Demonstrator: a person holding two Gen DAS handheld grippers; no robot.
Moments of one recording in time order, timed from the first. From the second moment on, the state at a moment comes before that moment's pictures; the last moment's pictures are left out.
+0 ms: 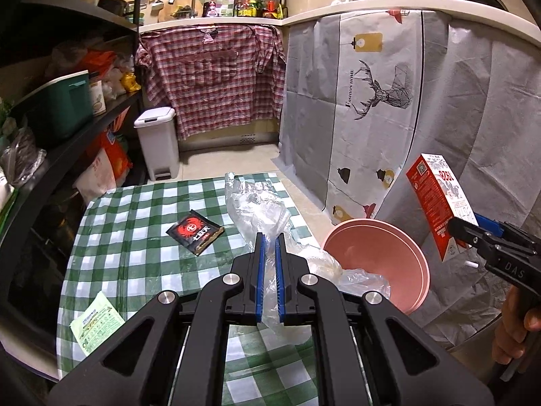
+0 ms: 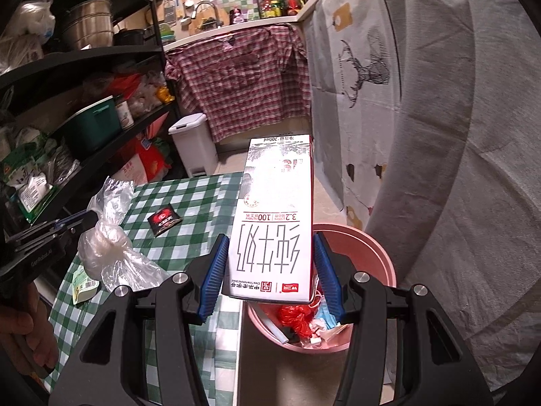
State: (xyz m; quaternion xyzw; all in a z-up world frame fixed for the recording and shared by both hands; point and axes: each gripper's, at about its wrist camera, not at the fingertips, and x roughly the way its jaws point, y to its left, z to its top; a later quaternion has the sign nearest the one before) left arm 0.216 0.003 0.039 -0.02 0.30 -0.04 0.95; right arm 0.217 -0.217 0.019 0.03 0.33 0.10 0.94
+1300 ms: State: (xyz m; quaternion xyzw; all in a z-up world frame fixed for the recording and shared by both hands) left arm 0.297 -0.087 -0.011 0.01 0.33 -0.07 0.94; right arm 0.251 -0.262 -0.005 0.06 0.37 0.04 0.93
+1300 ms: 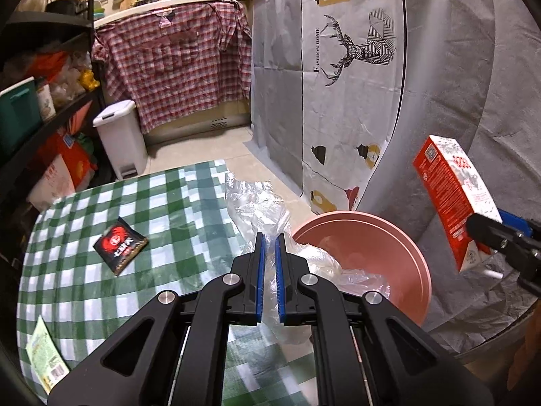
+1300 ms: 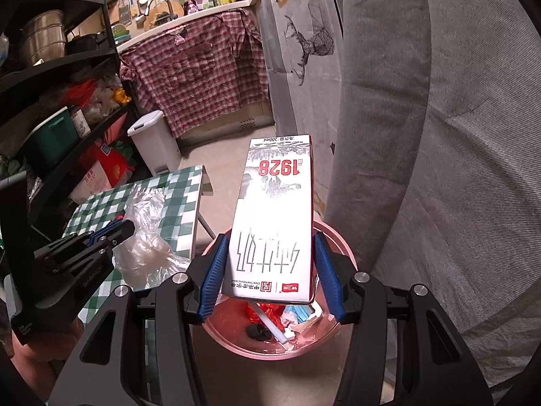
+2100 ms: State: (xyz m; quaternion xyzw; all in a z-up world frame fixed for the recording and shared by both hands) left arm 0.287 -0.058 -0.002 -0.01 0.34 -0.08 0.94; right arm 0.256 -0.260 -0.008 0.06 0.37 0.03 0.93
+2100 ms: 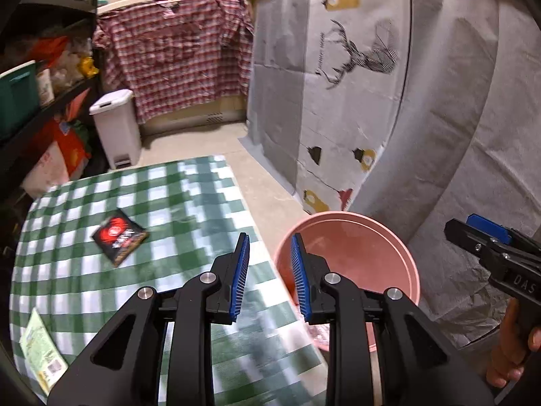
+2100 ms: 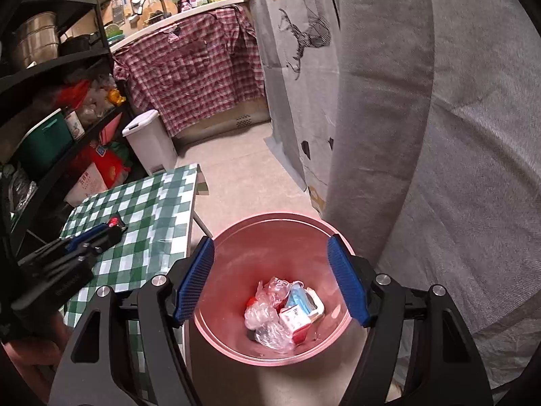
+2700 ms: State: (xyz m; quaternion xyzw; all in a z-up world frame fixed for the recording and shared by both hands) left arm 0.215 0.097 0.009 -0.01 0.33 0.06 0.94; right arm 0.238 -0.187 0.008 0.07 0.34 0.12 0.93
